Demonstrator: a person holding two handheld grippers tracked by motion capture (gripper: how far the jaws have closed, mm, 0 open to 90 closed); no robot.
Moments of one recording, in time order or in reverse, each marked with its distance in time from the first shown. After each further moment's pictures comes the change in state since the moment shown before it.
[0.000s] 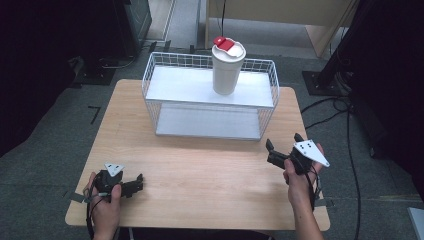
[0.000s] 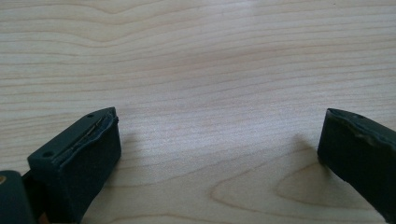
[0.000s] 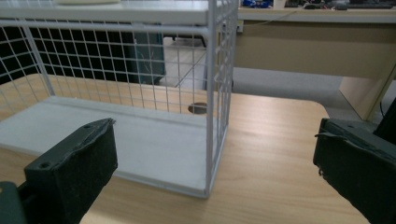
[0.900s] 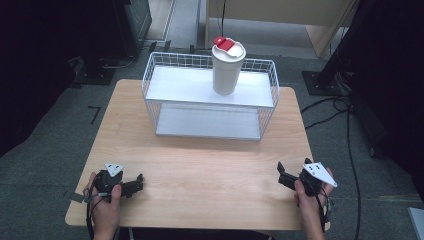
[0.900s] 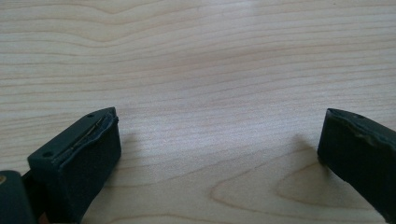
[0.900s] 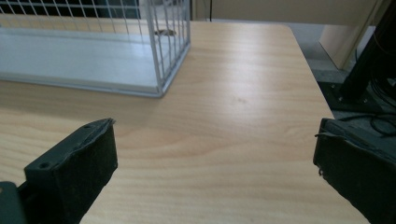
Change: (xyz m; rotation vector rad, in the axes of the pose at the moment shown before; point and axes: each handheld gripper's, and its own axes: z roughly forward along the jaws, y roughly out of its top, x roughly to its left) left arm 0.000 0.000 0.000 0.000 0.000 0.000; right arm -0.035 -0.066 -0.032 0.160 -0.086 0.025
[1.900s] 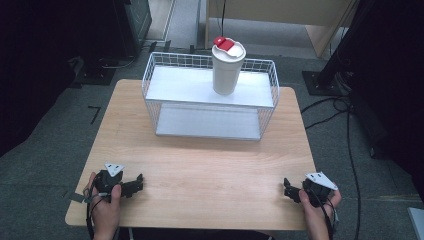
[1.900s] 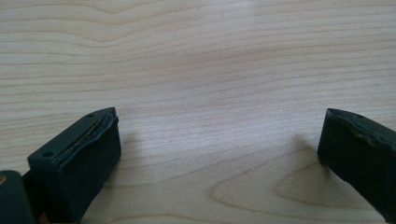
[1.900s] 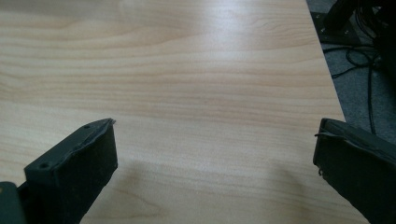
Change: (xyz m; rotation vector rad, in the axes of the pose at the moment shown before) left arm 0.000 0.000 0.000 0.001 0.001 0.003; right arm -0.017 -0.029 -0.010 0.288 -0.089 -0.021
